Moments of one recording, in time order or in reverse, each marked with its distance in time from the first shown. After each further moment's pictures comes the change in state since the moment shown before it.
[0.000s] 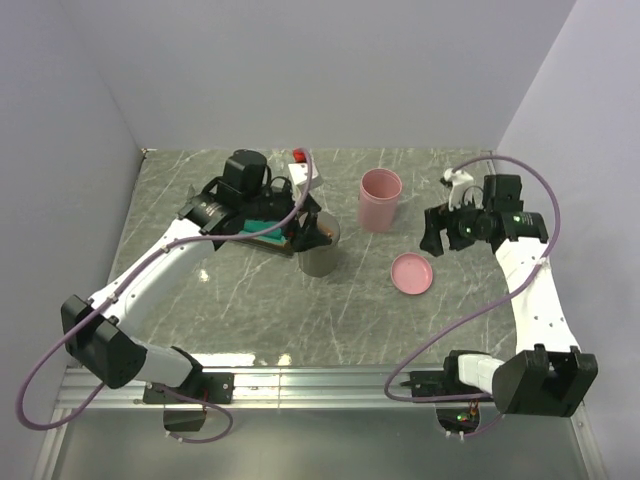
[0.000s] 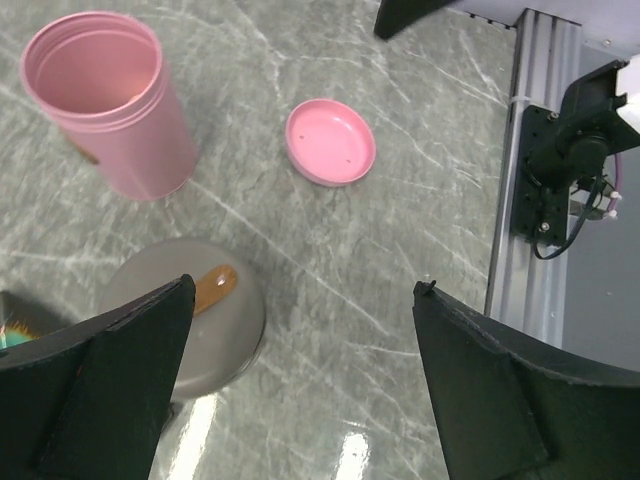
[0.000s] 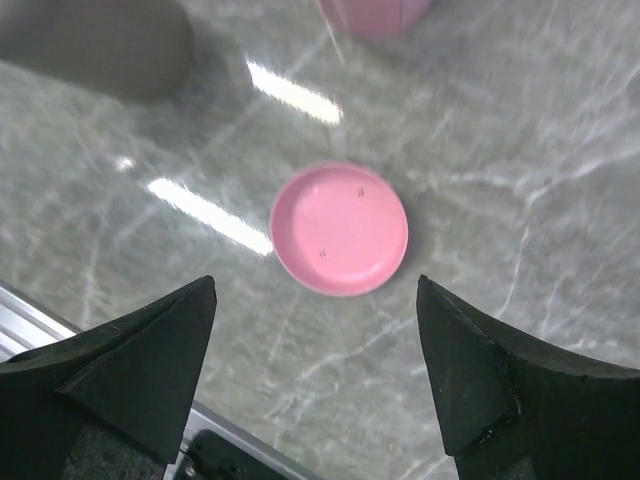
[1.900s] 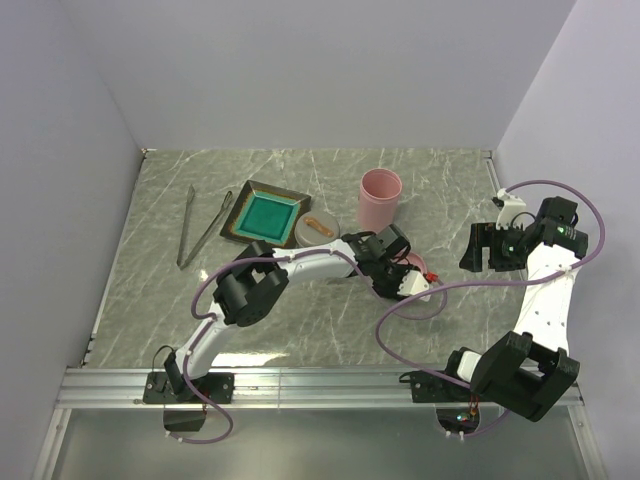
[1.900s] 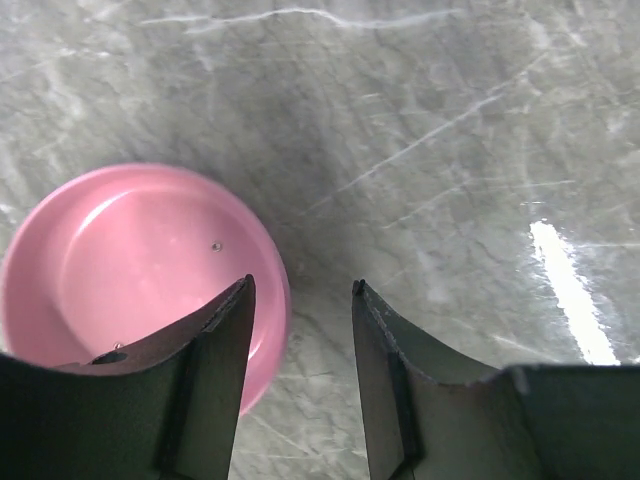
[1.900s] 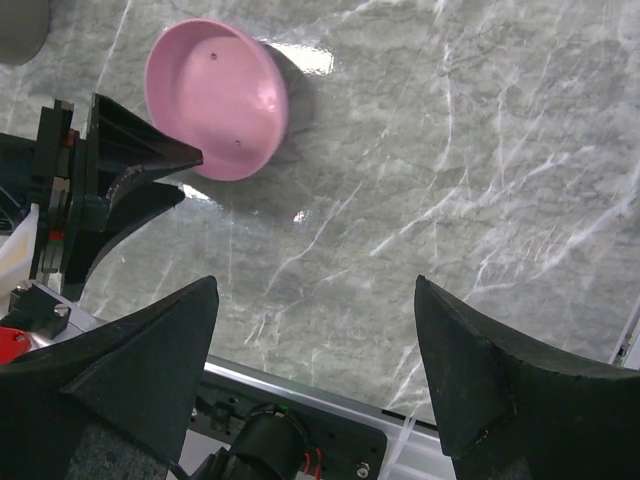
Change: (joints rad) left arm -0.478 0.876 0.394 0.029 -0.217 0.705; right arm -0.426 -0.019 -0.090 -0.191 -0.042 -0.176
